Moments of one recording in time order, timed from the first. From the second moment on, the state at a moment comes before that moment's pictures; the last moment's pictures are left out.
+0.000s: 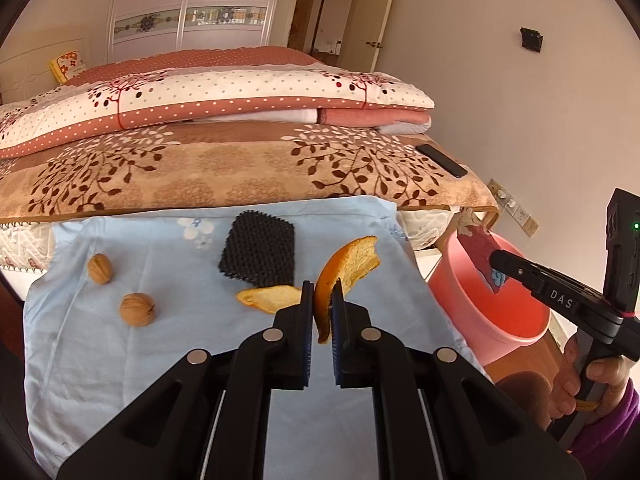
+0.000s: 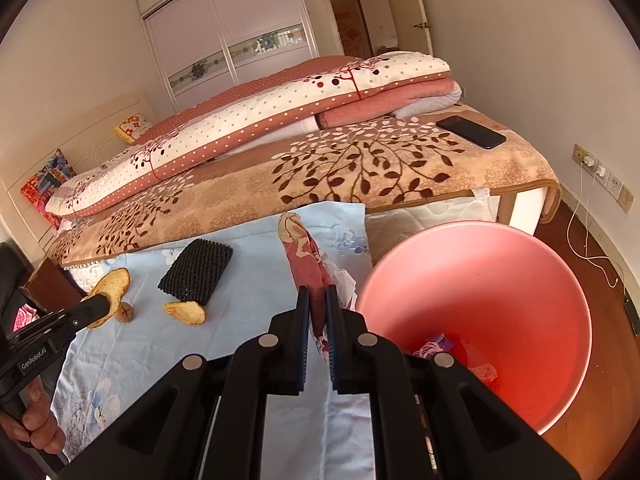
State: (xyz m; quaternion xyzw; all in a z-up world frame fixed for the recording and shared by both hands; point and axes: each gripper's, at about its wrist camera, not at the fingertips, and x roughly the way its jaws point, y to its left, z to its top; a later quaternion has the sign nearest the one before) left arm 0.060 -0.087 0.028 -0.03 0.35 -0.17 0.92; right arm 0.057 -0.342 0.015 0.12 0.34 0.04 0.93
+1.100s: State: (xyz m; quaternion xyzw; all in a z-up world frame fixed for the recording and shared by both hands) left arm 0.114 -0.270 -0.006 0.04 0.35 -0.33 0.87; right arm 0.051 -0.431 -0.002 0.15 0.33 -0.11 0.93
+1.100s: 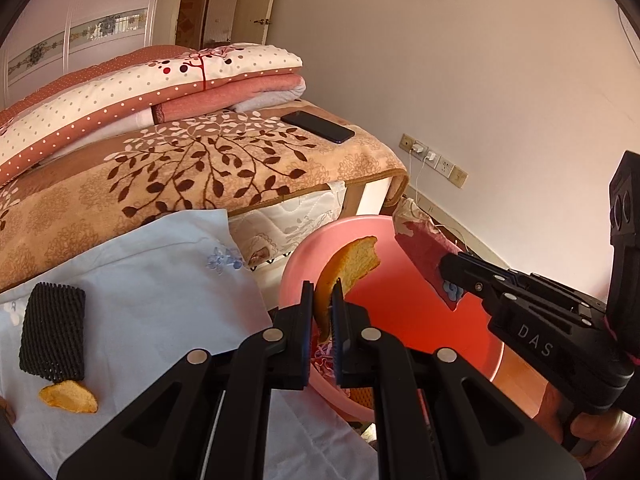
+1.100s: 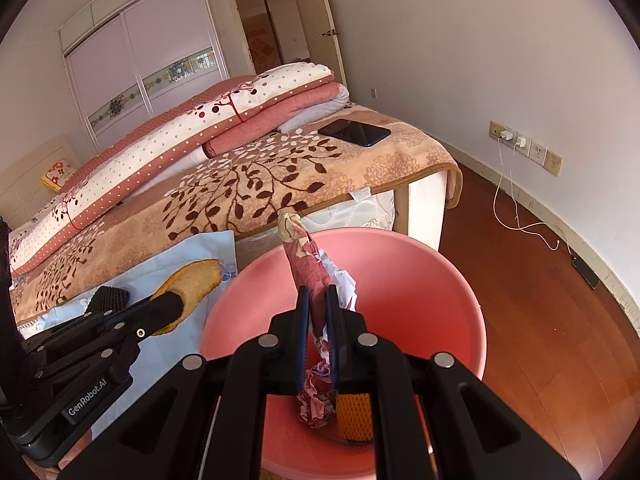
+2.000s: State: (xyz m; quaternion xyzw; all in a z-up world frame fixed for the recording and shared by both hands) left arm 0.126 -0.281 -0.040 0.07 0.39 -0.33 0.86; right arm 0.065 -0.433 -0.031 0.16 0.37 -0.11 0.91
